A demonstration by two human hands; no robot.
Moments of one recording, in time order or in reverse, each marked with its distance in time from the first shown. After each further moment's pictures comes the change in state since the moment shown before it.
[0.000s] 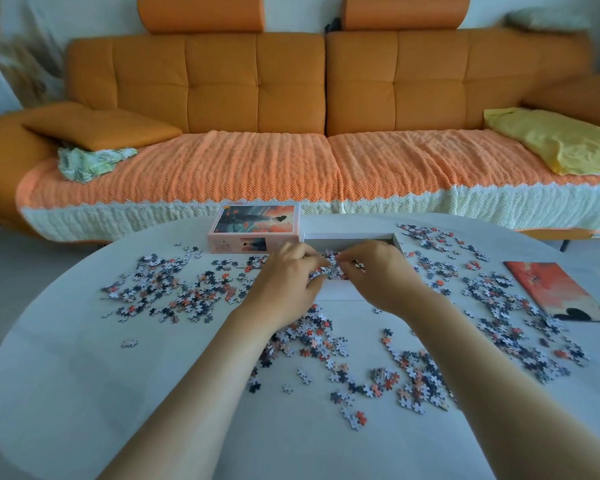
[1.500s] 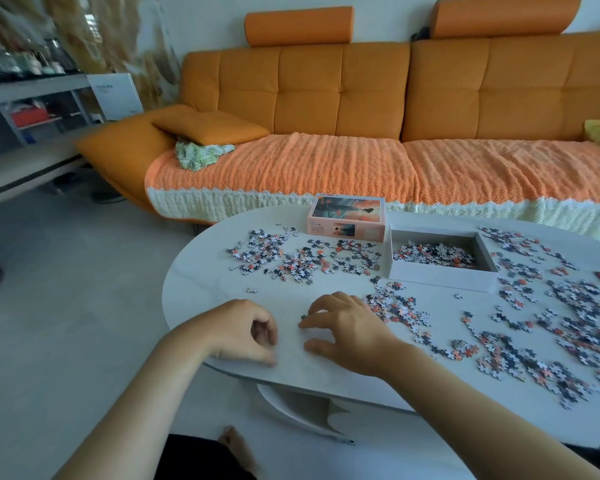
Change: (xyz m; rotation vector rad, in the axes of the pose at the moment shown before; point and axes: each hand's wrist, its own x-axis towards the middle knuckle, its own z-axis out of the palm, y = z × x) left_hand -0.205 -0.078 -0.126 -0.212 -0.523 -0.504; right_hand -0.084 -0.148 0.093 -0.022 -0.288 -0.498
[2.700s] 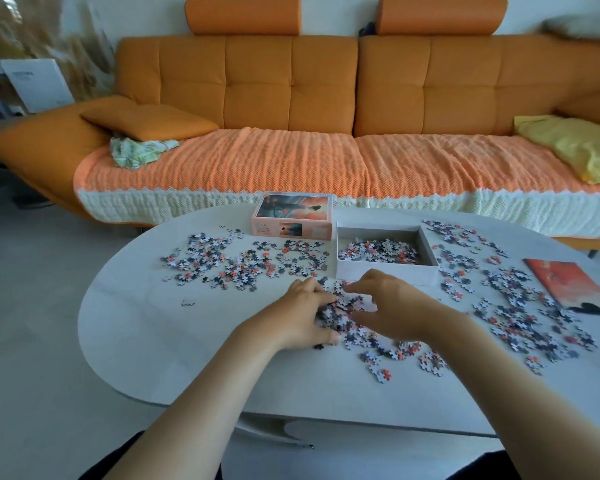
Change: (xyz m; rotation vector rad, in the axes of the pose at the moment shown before) left_hand 0.101 0.128 0.060 0.087 0.026 0.246; right_hand -0.054 0.092 -0.085 0.022 -0.188 0.438
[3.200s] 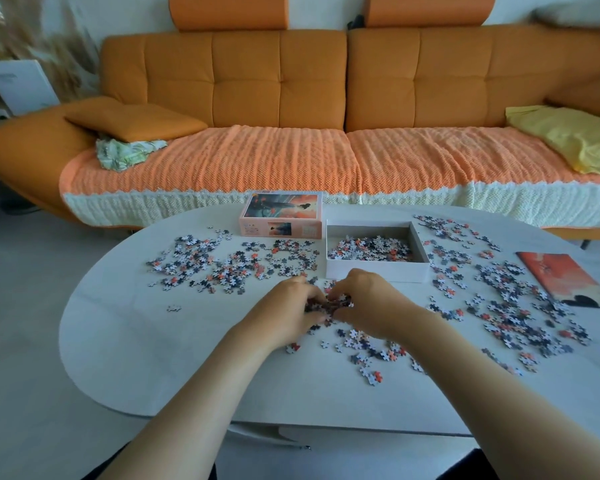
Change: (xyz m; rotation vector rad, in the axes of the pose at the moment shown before) left_hand 0.012 0.002 0.002 0.000 0.196 0.024; right_hand 0.014 -0.012 0.008 0.047 0.056 0.052
